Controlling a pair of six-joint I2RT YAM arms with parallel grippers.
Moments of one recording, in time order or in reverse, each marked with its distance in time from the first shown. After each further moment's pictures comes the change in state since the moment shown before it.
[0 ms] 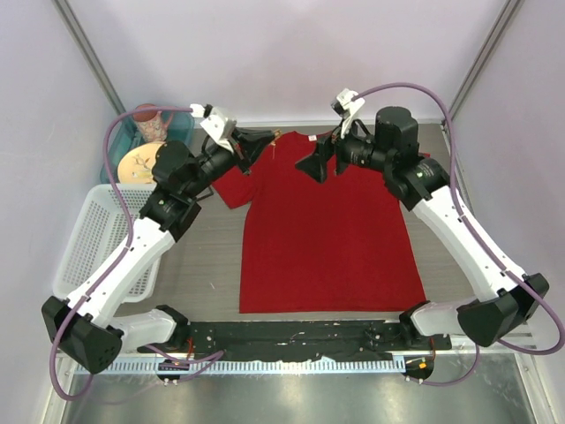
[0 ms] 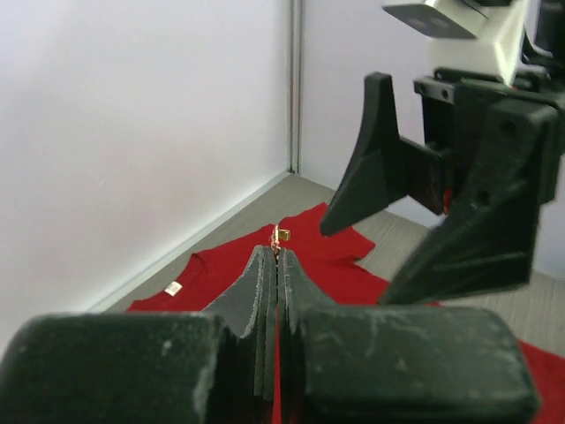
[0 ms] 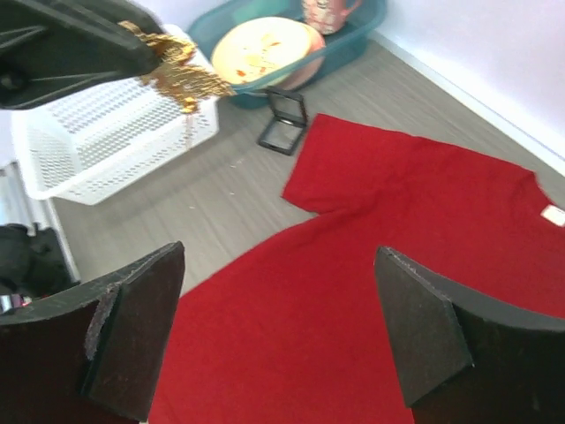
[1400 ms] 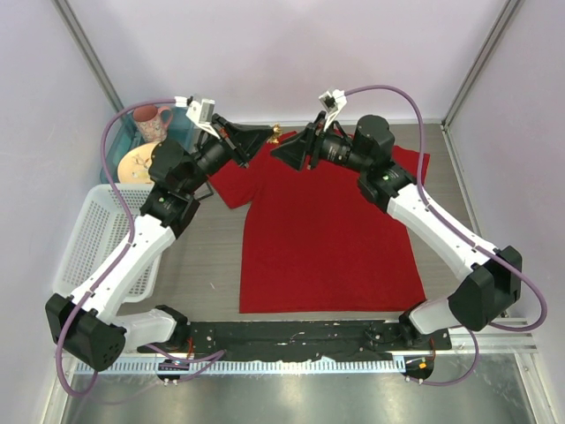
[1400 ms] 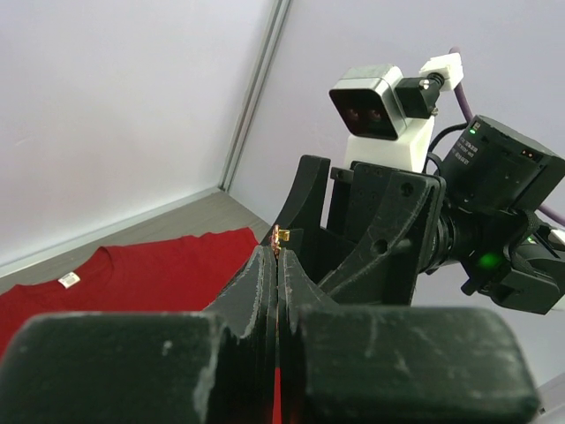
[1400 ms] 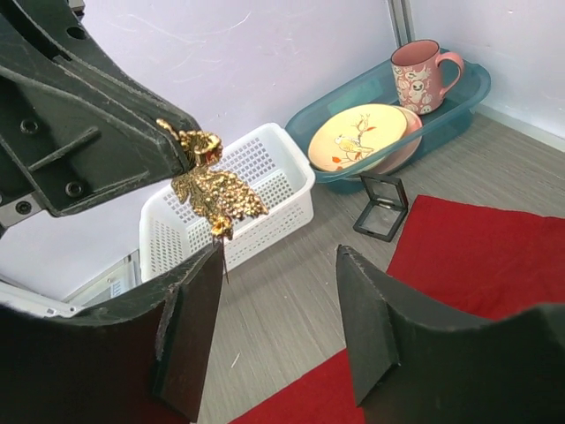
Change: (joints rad) left arm 0.057 0.021 -0.012 0.106 -0.002 -0.440; right arm 0.071 0.096 -0.172 0.581 -0.087 0.436
